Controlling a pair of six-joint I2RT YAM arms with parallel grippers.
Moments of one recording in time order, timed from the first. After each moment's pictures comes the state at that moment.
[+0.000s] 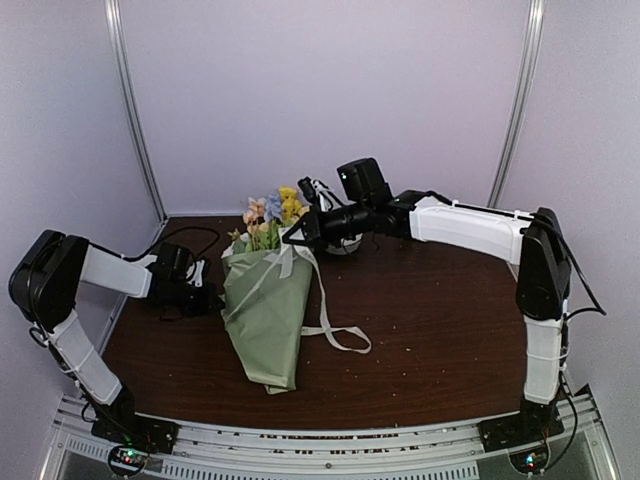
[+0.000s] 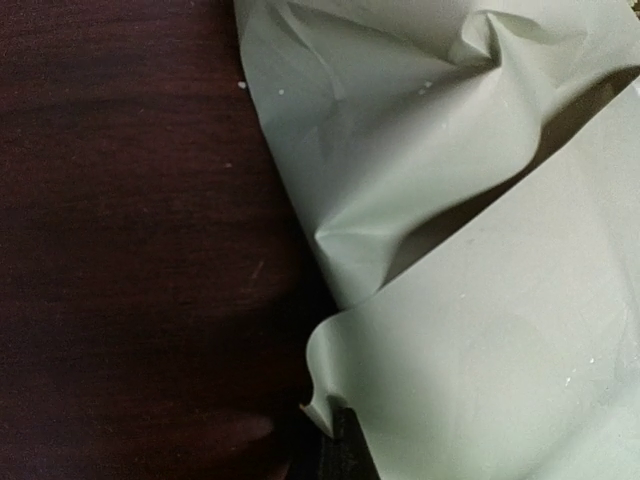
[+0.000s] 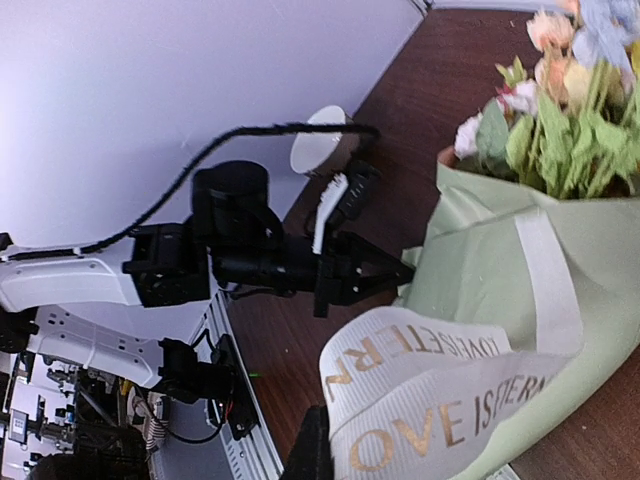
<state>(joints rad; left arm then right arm) -0.24 1.68 0.71 0.02 0.31 -0.35 0.77 2.04 1.73 -0.20 -0.59 0.62</state>
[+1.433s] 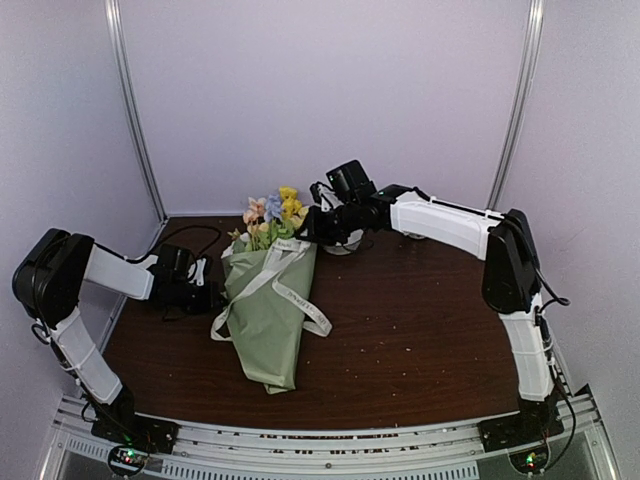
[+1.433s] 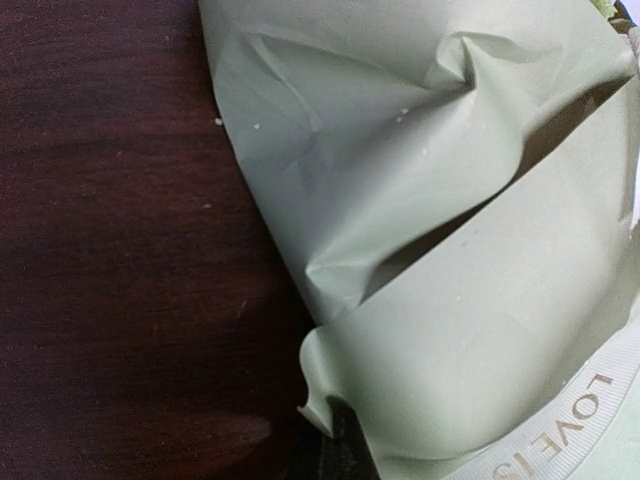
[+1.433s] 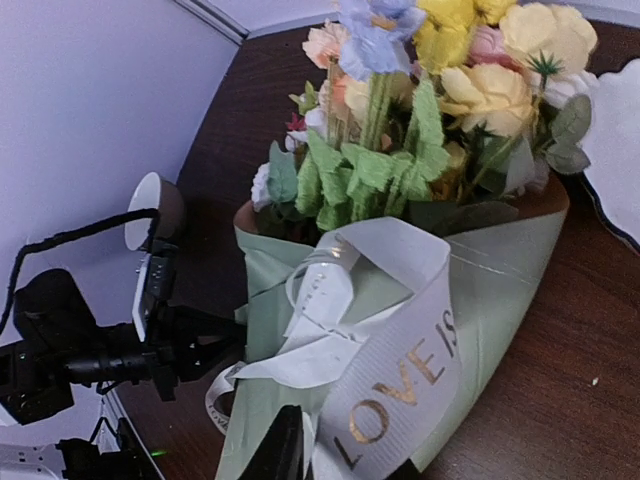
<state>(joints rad) -0.24 1.71 0.70 0.13 0.33 -0.34 0.74 2.24 2.06 -0.45 -0.29 0.61</state>
